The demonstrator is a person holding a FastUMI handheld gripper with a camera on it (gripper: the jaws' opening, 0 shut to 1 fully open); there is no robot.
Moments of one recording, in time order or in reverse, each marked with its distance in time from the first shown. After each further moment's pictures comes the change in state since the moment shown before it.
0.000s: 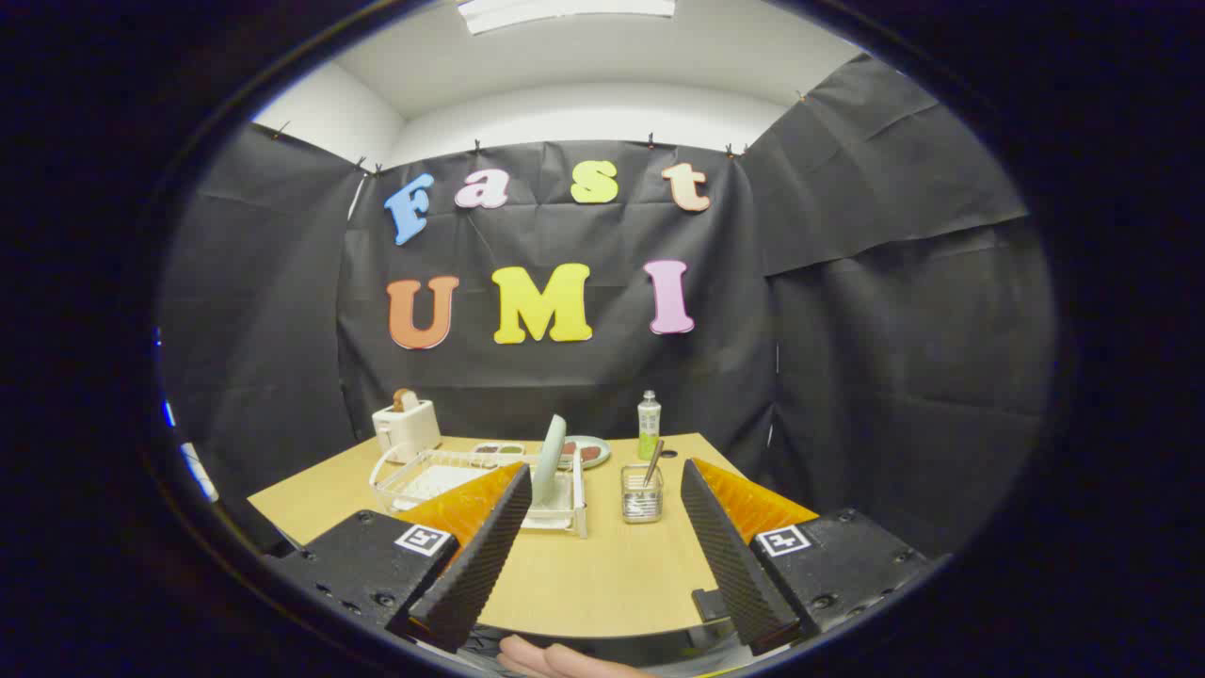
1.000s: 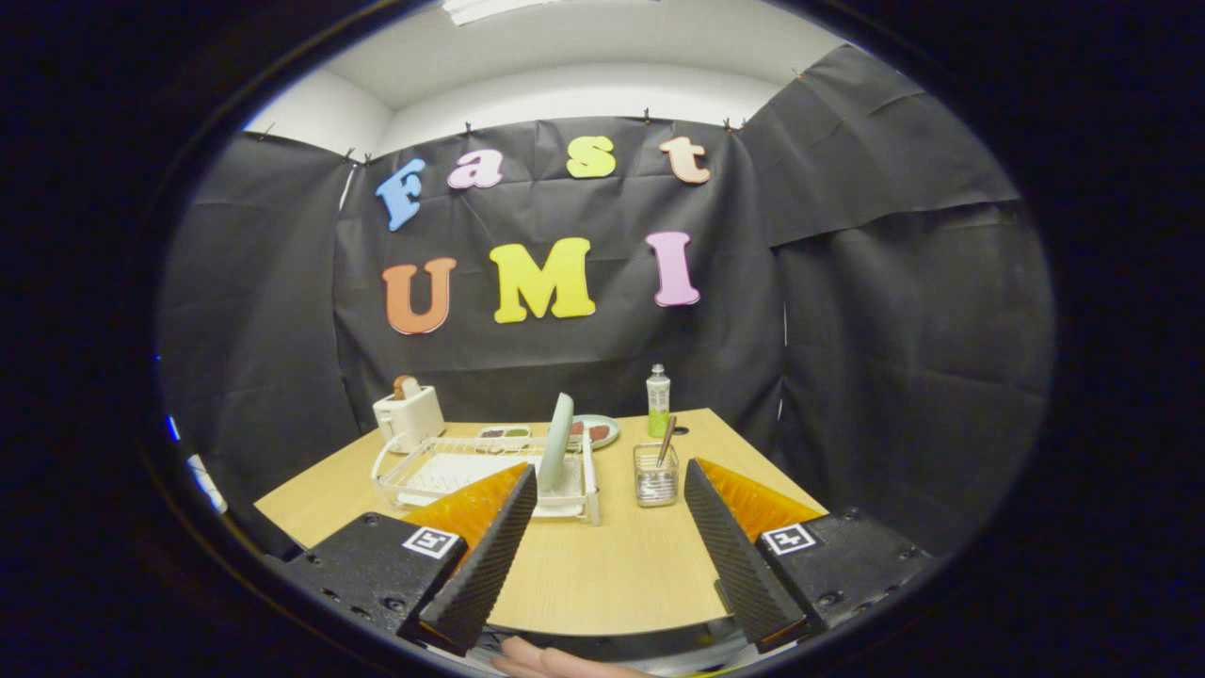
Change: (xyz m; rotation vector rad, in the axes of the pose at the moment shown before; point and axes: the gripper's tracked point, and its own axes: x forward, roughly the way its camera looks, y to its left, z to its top) arm 0.046 0.016 -0.005 0.040 0.083 0.026
